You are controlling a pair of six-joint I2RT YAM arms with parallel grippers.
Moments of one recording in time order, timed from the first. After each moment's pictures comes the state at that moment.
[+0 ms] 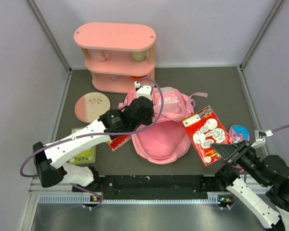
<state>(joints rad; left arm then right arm) -1.00 1.32 1.32 -0.63 -0.45 -0.58 0.69 0.00 0.82 -1.00 0.13 1.09</state>
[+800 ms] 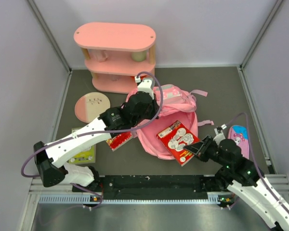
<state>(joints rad) -0.98 1.34 1.35 -0.48 -0.35 -0.62 0.69 0.14 0.39 -0.65 -0.12 1.26</state>
